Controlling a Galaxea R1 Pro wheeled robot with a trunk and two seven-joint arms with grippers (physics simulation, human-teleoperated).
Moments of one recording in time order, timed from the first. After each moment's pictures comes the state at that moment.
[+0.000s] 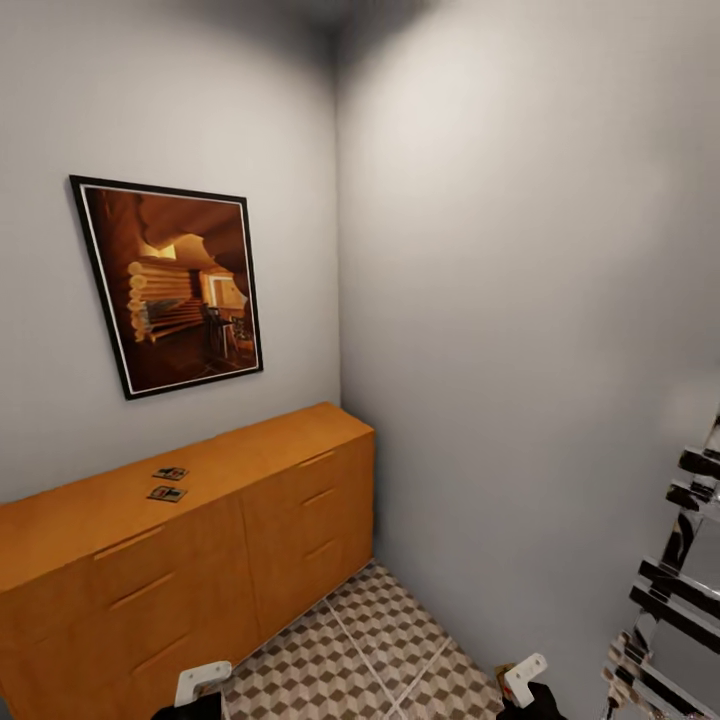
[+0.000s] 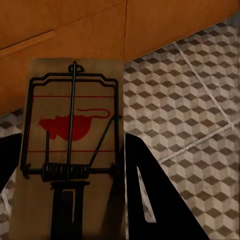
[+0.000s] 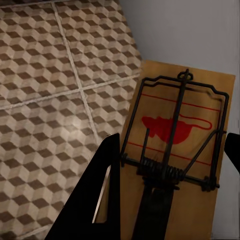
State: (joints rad) left arm -0.52 0.04 -0.52 0.07 0.71 -0.23 0.02; right arm -0.53 -0.09 0.44 0.06 -0.07 -0.27 0.11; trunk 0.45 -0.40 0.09
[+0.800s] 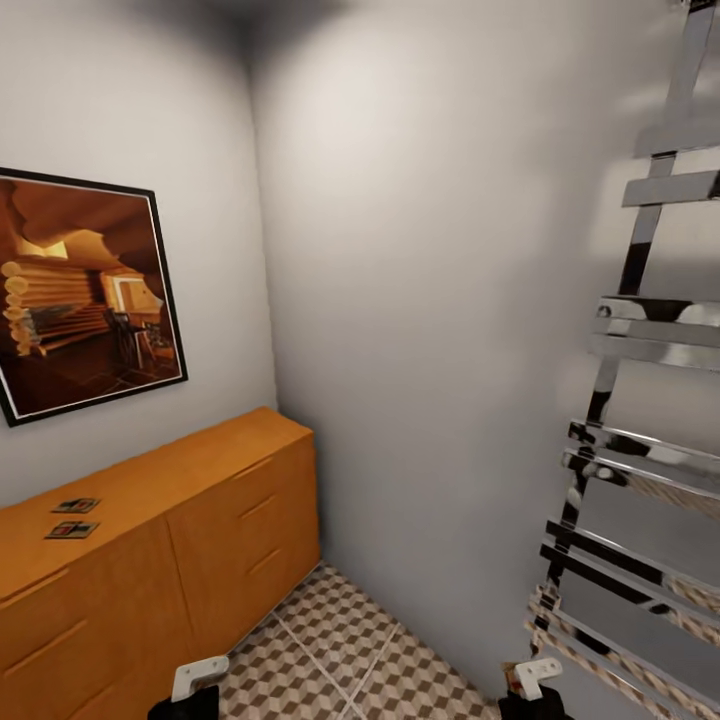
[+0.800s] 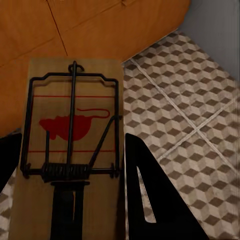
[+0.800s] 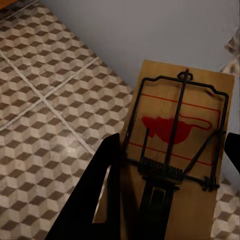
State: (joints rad) left arm -0.52 0.04 -0.51 0.07 0.71 -0.29 0.04; right arm -0.53 -0.10 0.36 0.06 -0.25 -0.27 0.11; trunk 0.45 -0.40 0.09
